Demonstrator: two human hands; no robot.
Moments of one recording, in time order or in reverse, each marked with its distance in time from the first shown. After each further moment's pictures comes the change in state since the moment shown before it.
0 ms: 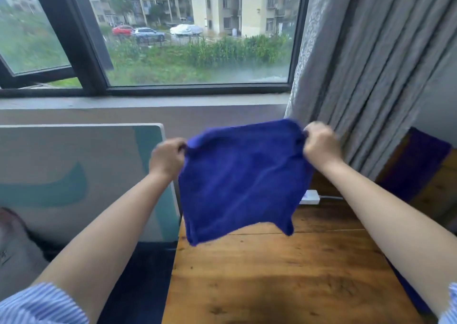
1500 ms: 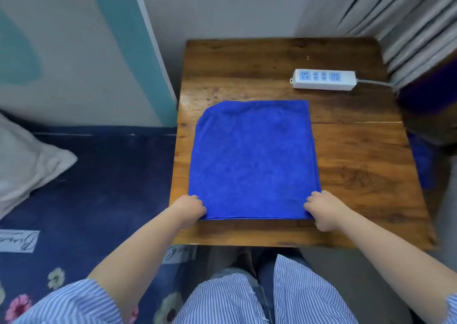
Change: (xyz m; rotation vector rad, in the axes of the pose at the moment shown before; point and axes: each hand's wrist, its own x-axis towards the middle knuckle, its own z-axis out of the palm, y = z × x) left_hand -0.282 -0.111 0.131 0.674 -1.595 0.600; right_hand -0.297 0.086 0.136 -0.525 -1.425 -0.569
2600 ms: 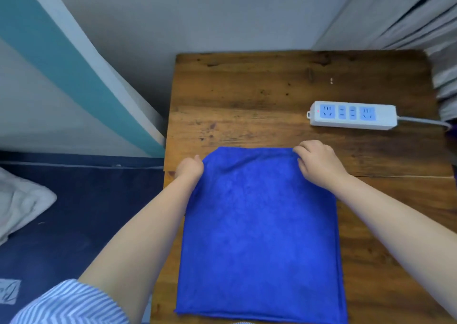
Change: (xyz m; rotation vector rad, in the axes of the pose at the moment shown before) left_hand 0.123 -0.145 -0.148 -1.518 0.237 -0.911; right_hand 0.152 0.128 -0.140 0.387 0.442 0.228
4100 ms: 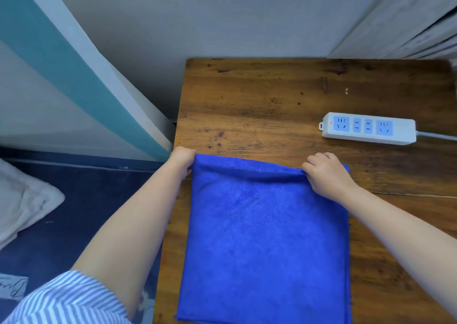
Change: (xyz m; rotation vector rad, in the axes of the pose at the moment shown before) left_hand 0.035 0.016 -0.033 -0.490 -0.009 -0.094; right_hand 0.018 0.010 0.012 -0.086 -0.043 -0.167
